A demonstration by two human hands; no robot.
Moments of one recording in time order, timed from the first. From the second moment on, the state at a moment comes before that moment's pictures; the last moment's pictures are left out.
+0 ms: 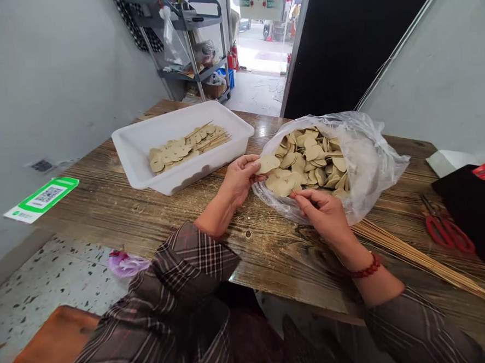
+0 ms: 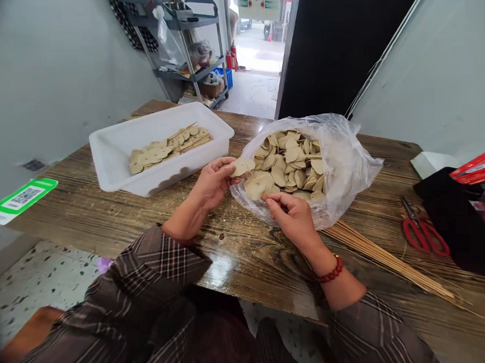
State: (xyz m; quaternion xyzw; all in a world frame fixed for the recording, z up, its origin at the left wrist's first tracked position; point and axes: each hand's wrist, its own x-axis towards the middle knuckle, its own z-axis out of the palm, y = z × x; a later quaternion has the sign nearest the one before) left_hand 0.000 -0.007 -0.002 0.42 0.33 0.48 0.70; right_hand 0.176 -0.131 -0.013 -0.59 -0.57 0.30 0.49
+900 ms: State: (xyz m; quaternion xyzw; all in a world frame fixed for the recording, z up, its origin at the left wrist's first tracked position) left_hand 0.000 -0.011 0.001 0.47 0.32 0.52 0.64; right_hand 0.174 -0.131 -0.017 -0.60 -0.59 0.29 0.44
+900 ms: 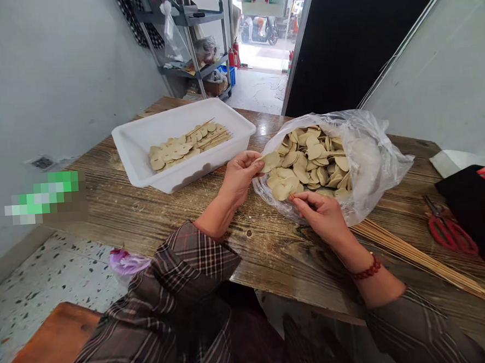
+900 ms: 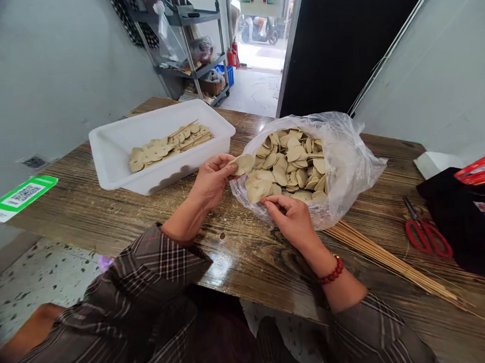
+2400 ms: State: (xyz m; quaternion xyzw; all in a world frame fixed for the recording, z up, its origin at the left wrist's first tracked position) left_hand 0.004 -0.013 -0.002 0.38 0.32 0.48 0.72; right_hand 0.173 -0.133 -0.021 -0.58 -0.64 0.21 0.46
